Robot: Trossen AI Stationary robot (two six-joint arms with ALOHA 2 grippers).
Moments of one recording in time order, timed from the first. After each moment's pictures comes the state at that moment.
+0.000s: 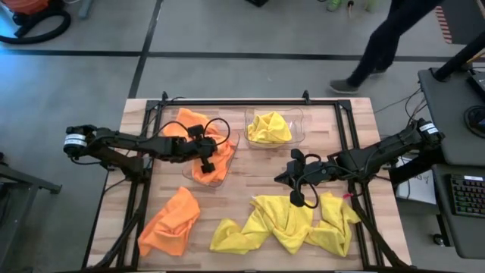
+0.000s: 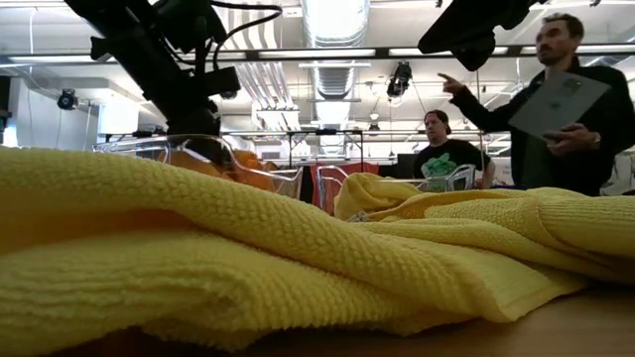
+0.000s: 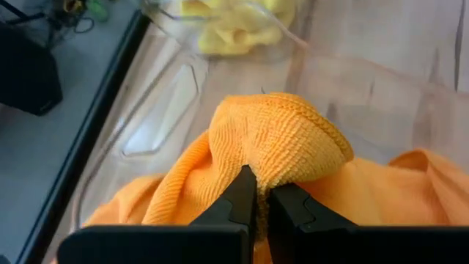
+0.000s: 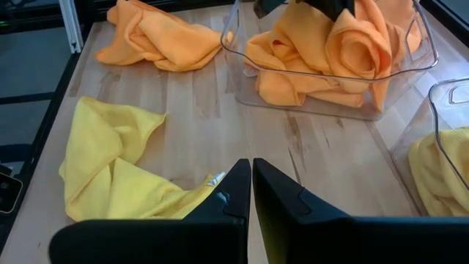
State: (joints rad) left arm 0.07 1.29 0.69 -0.25 -0.45 0.05; right arm 0.32 1.21 0.86 -0.25 0.26 0.31
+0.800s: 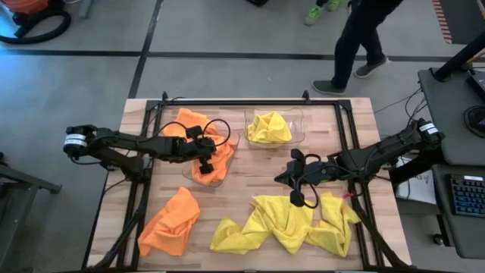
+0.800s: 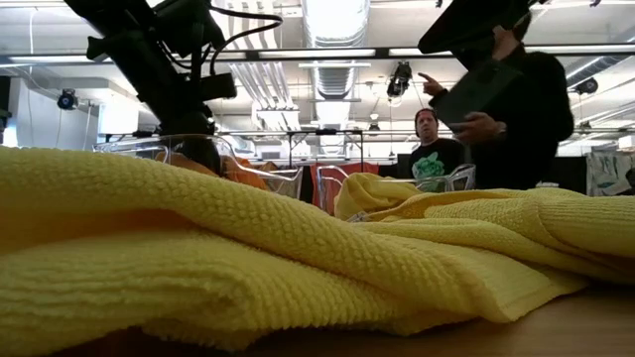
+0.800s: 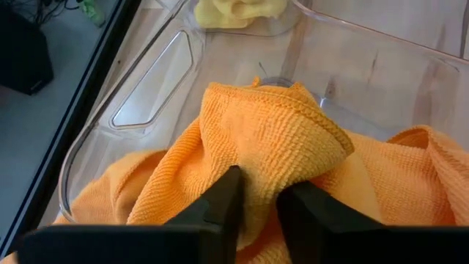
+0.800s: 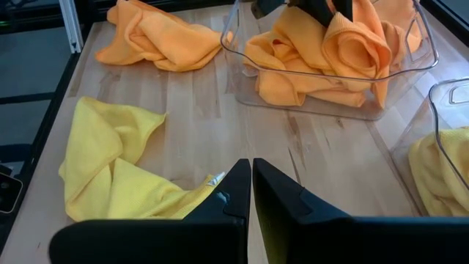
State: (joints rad) left arm 0.07 1.29 0.69 -0.31 -0.44 -0.01; right arm 0.32 1.21 0.86 -0.25 0.26 0.31
